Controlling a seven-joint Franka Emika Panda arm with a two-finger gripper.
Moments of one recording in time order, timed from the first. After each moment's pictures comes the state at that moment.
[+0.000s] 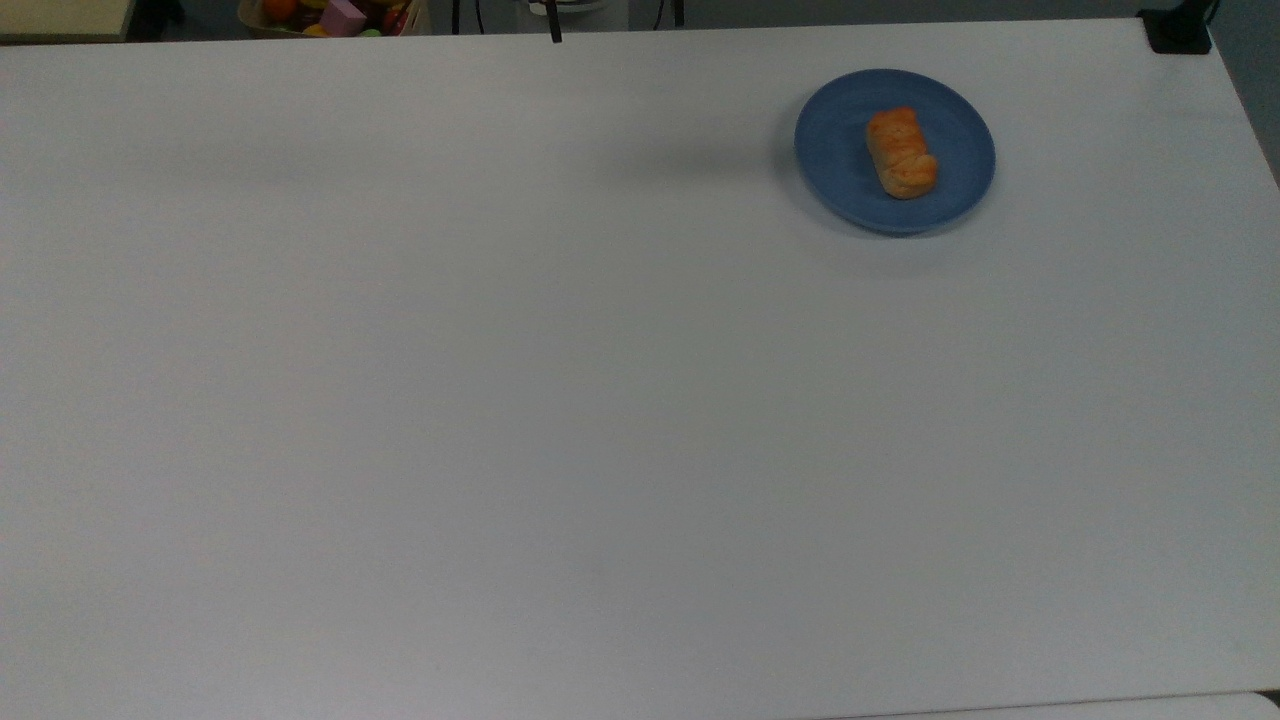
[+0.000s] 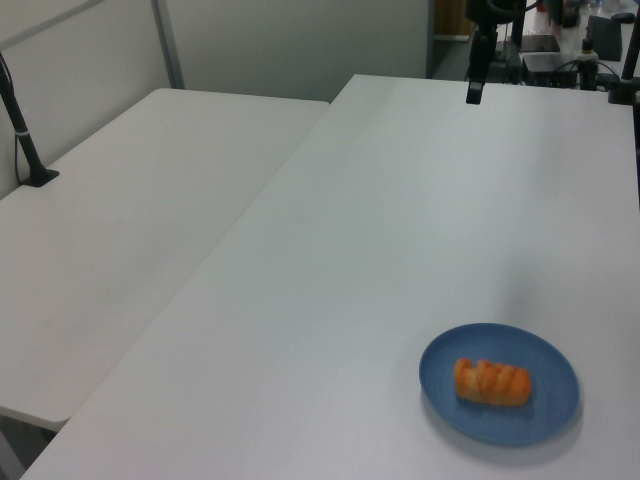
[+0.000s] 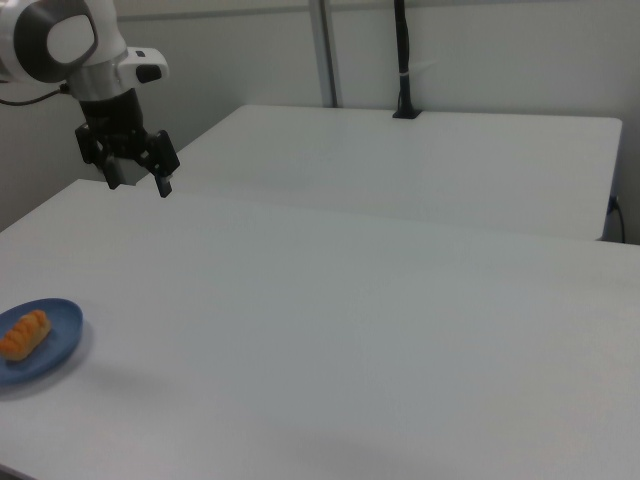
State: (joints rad) arm 0.18 -0.03 0.00 -1.67 0.06 1.72 -0.01
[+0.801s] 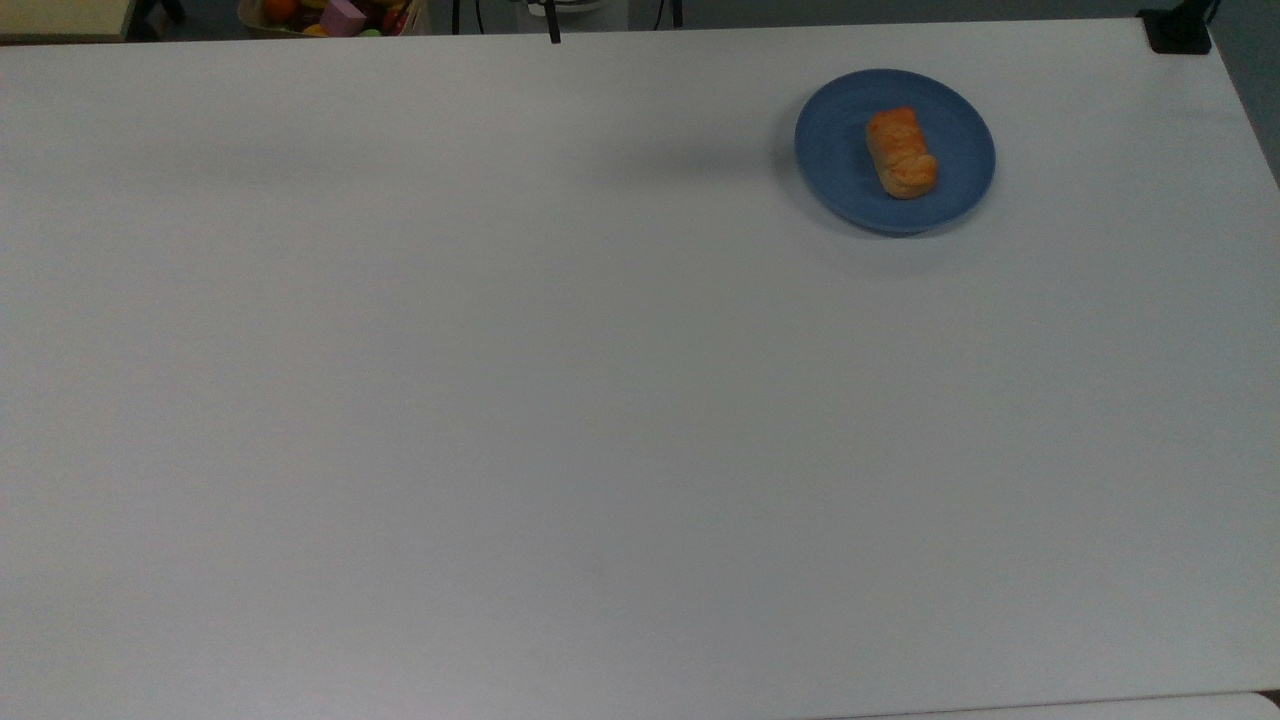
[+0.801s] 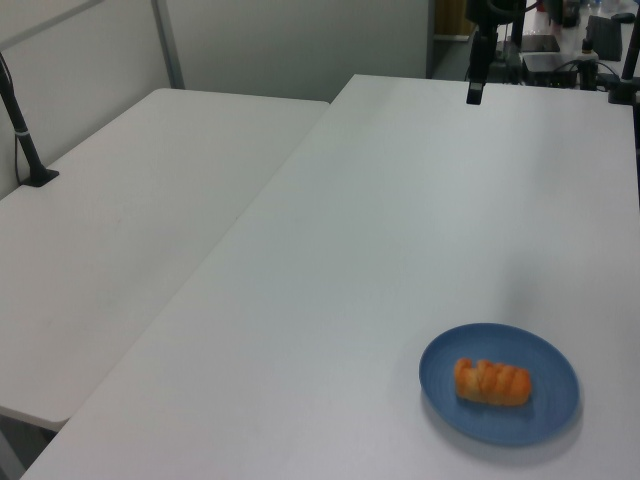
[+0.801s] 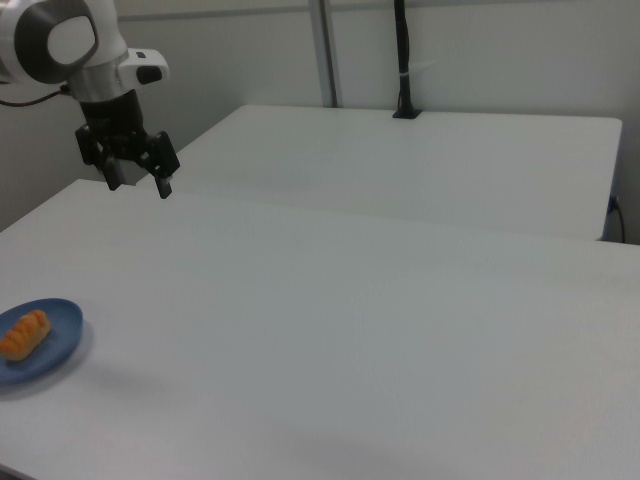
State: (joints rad) arm 0.18 -0.03 0.00 -1.67 0.06 1.72 -0.01
